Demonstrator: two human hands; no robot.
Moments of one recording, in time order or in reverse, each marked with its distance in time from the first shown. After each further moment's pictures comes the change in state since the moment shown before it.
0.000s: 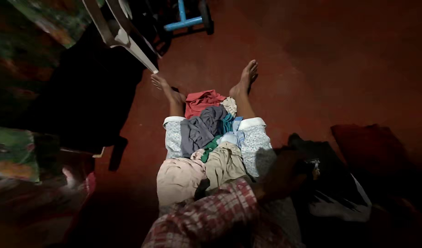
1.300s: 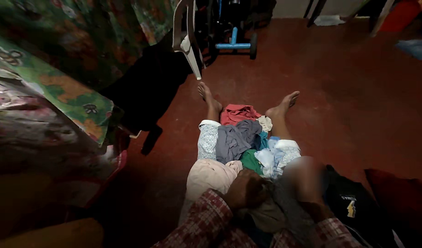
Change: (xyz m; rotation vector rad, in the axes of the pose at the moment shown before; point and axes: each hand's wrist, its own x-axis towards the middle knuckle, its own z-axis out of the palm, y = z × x) left_hand -0.136 -0.070 -0.117 0.587 -0.006 -0.120; right_hand -0.014 -0.115 0.168 -0.183 -0.662 -0.849
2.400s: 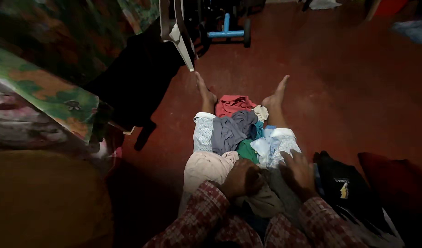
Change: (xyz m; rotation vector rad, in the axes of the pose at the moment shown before) left_hand 0.000 0.002 -0.003 -0.053 -0.027 -0.046; right_hand -0.005 0.017 0.025 -0.183 -0.026 0.154
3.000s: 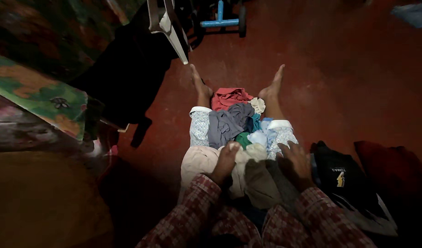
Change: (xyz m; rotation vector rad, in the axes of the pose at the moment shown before) left_hand 0.005 -0.007 -0.025 -0.875 0.412 -0.473; right_hand 0.001 0.001 0.005 -0.033 0.051 -0.001
